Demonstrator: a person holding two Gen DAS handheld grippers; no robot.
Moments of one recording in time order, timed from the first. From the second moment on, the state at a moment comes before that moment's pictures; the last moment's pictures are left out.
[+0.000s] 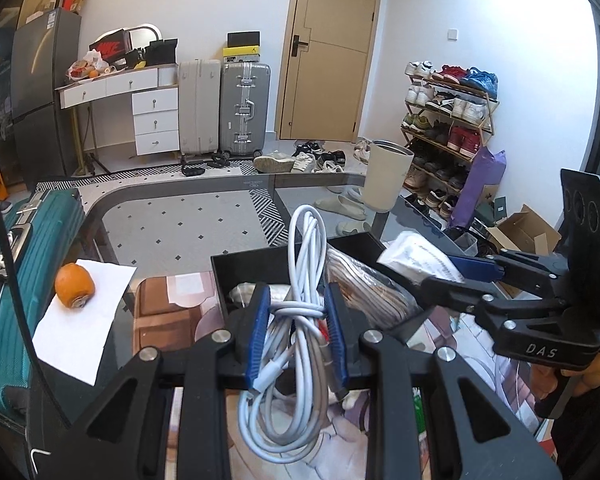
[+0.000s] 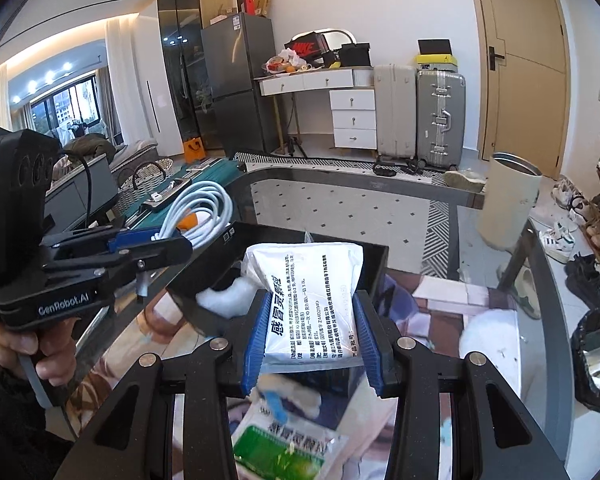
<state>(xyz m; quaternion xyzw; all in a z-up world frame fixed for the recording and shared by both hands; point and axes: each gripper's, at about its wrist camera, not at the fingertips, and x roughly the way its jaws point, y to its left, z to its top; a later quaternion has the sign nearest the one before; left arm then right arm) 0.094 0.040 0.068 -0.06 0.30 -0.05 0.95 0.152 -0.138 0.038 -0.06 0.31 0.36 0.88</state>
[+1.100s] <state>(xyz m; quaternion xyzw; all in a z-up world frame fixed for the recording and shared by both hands) 0.132 0.053 0.052 -0.07 0.33 -0.04 0.94 0.196 -0.085 0.025 -0.12 0.31 0.38 0.87</state>
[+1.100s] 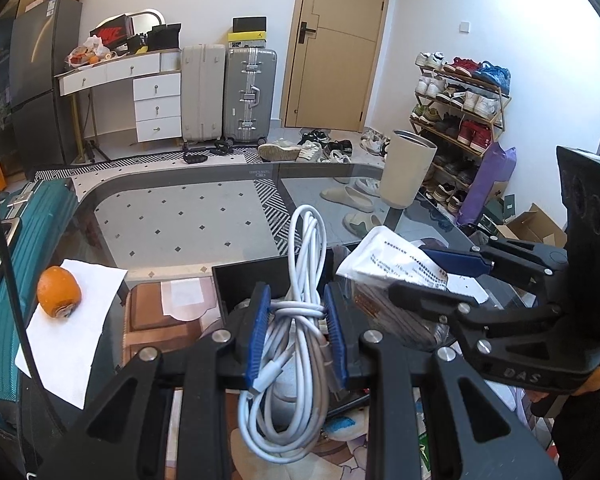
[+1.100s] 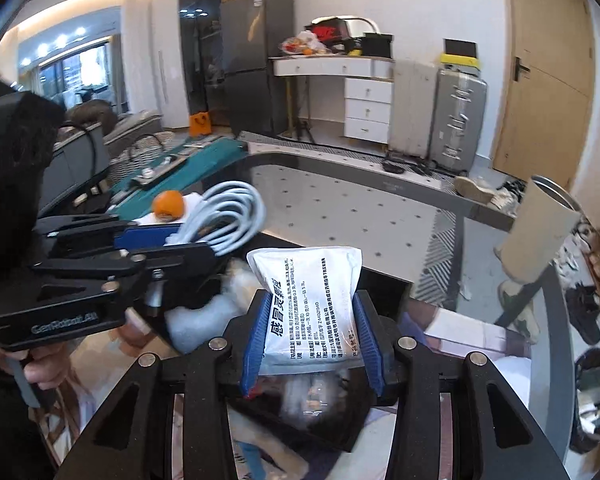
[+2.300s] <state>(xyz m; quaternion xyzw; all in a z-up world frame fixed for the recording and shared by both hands) 0.132 0.051 0.042 -0.06 0.34 -0.05 0.94 0.199 -0.062 -0.007 -0.20 0.31 0.34 0.87</state>
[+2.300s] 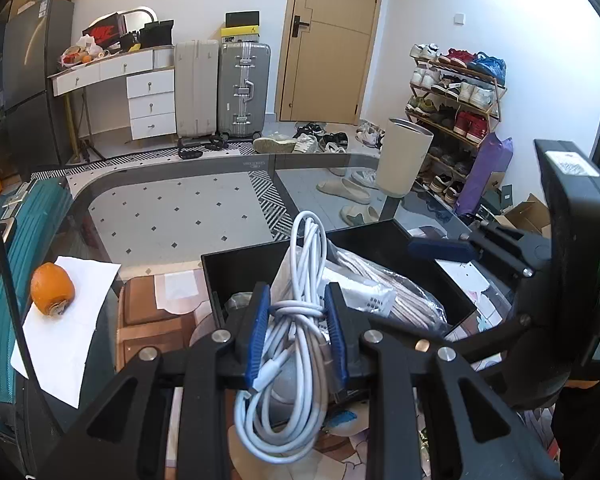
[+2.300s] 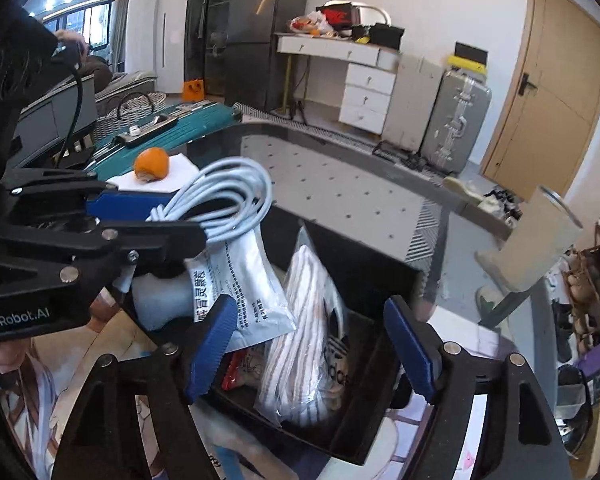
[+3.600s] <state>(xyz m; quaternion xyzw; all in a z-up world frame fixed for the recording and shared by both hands) 0.090 0.013 0.054 0.03 0.30 0.06 0.95 0.130 -0.165 0.023 -0.09 0.30 0.30 0.90</state>
